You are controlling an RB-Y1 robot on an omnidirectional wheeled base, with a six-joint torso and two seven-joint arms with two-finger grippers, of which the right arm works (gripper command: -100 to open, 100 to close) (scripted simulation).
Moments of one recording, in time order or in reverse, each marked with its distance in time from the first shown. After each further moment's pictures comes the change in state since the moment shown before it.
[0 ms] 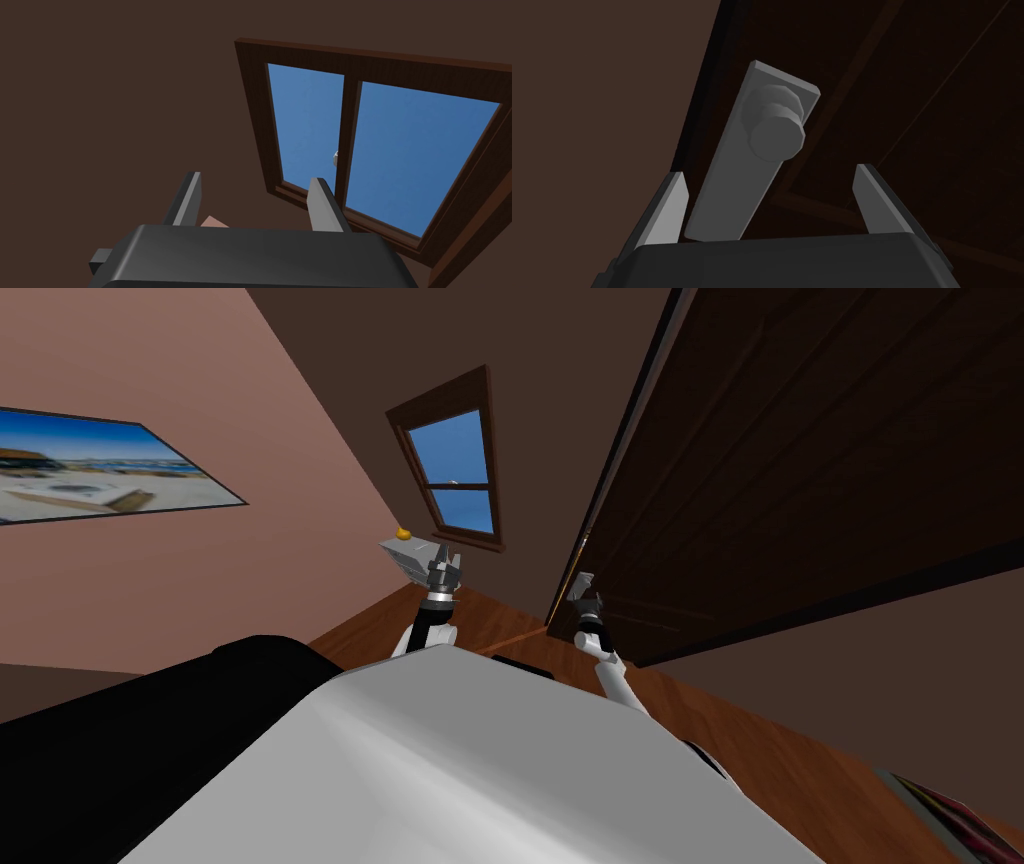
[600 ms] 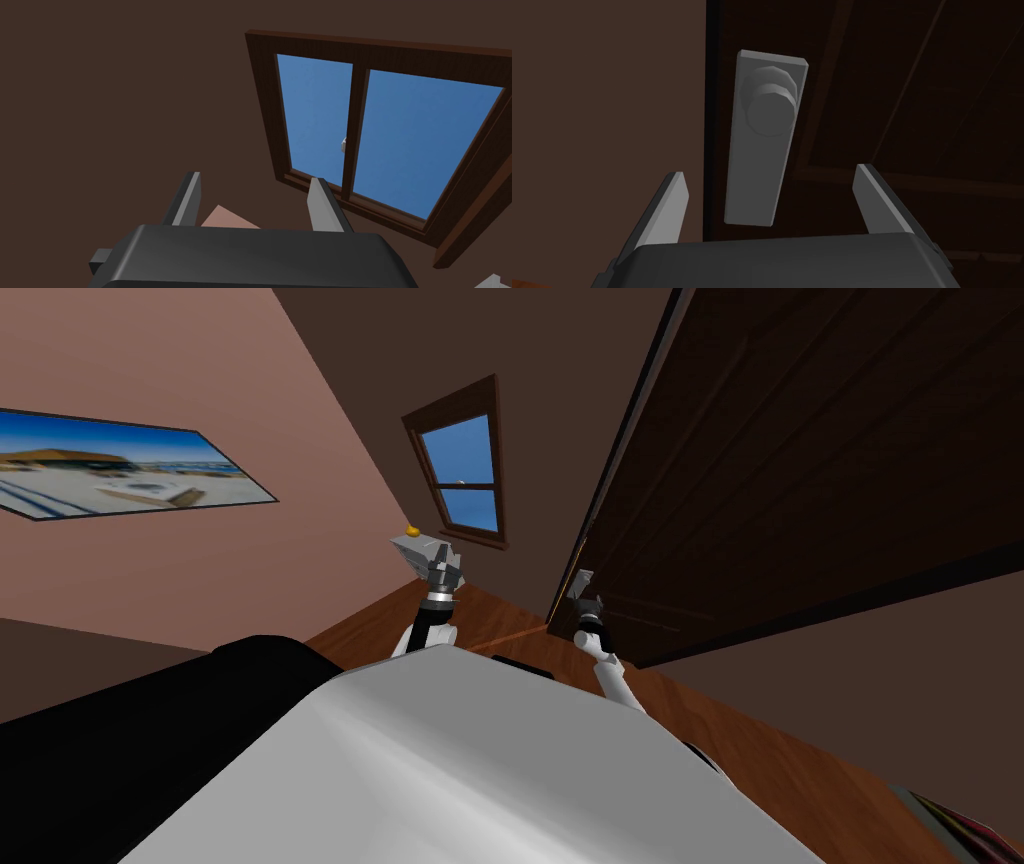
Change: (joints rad) arm 0.008 0.010 -0.002 -0.018 -0.112 0.016 -0.152
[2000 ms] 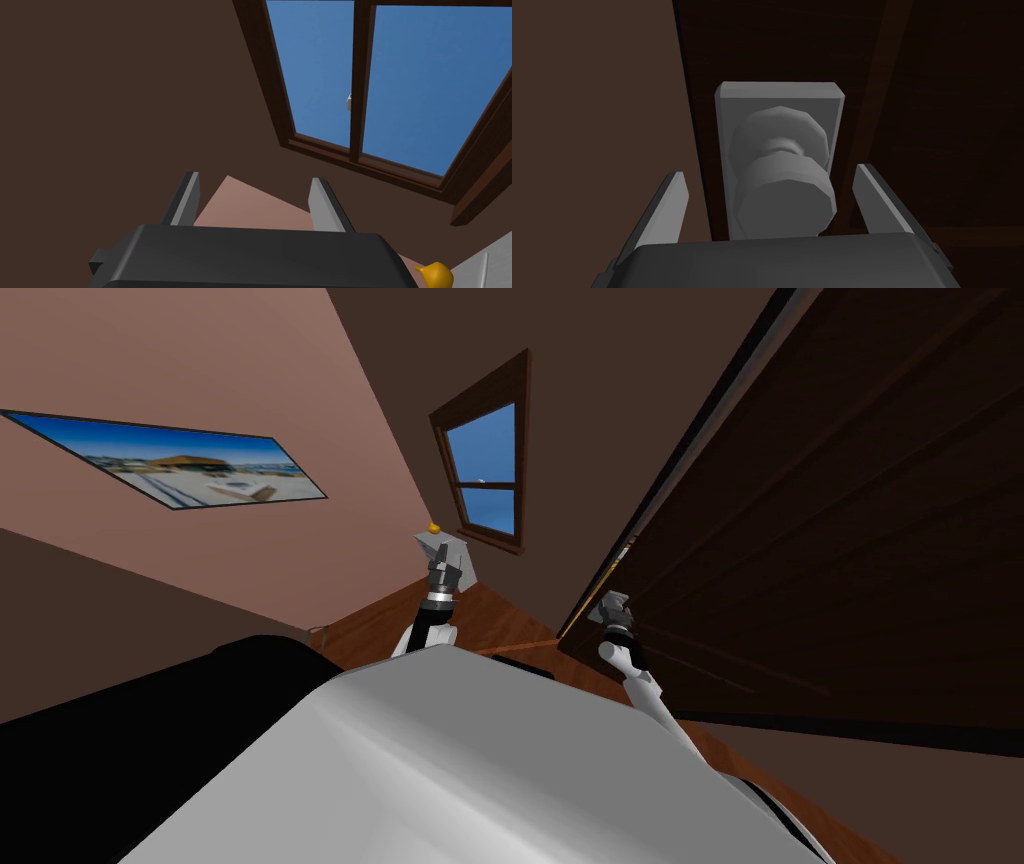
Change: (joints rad) arm 0.059 -0.162 -0.053 0.022 -0.090 -0.030 -0.208
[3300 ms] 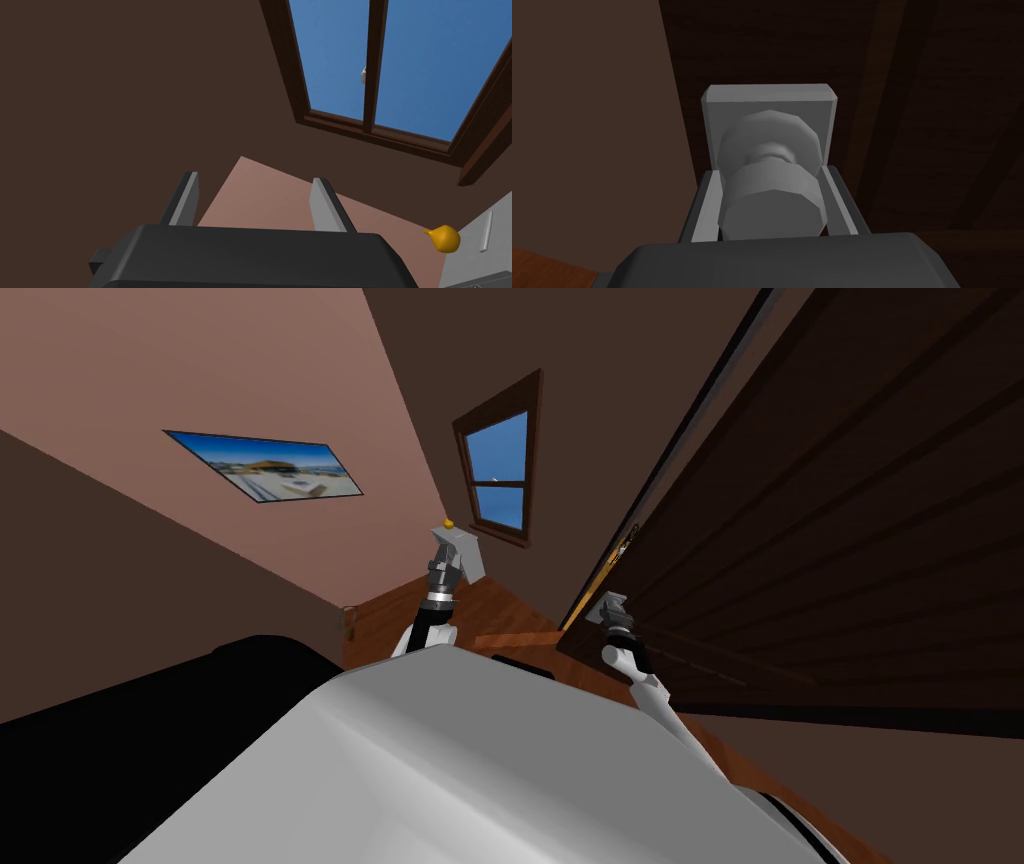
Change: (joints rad) arm 0.032 -0.059 0.063 -0.042 -0.006 0.001 -0.074
